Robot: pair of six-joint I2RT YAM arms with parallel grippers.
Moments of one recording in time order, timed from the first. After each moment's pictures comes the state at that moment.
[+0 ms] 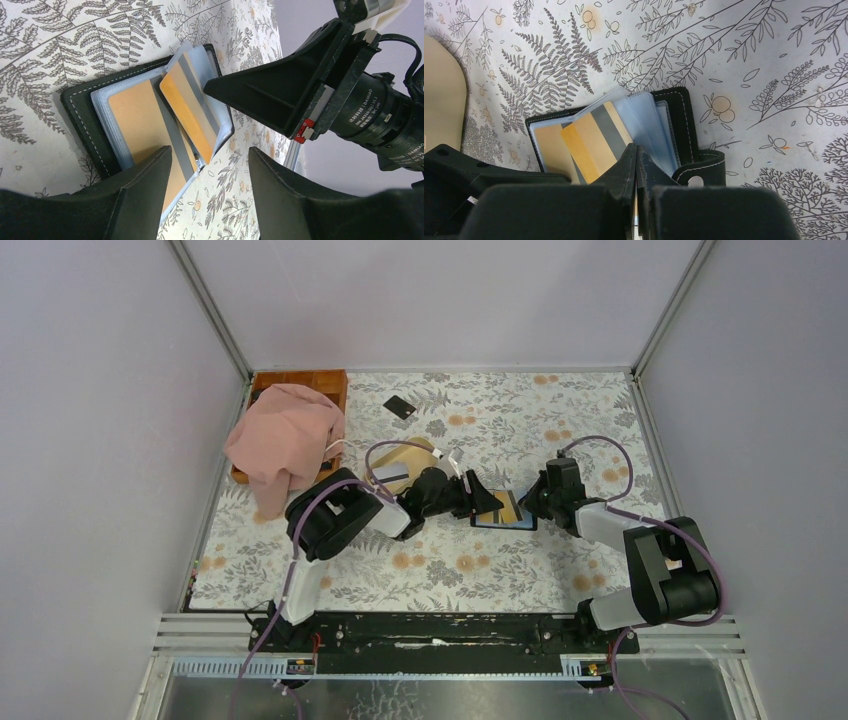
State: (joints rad) left arm -0.78 2.08 0.90 0.87 0.31 -1.02; right arm 0.24 1.44 0.53 0.09 -0.04 0.71
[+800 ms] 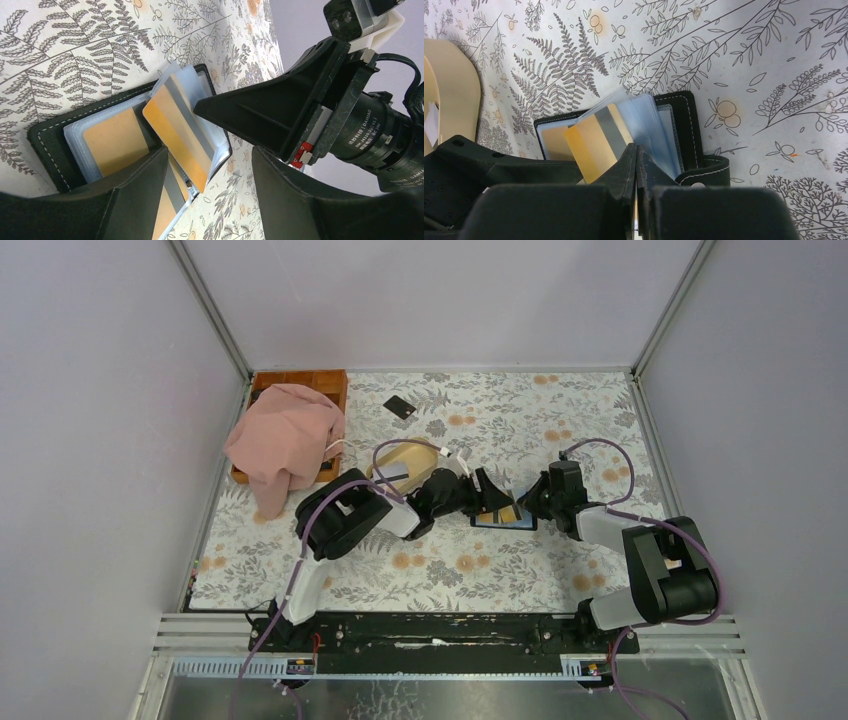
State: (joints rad) left arm -0.82 2.14 0.98 0.89 0.23 -1.01; right arm 0.23 1.45 0.49 0.18 -0.07 0.74
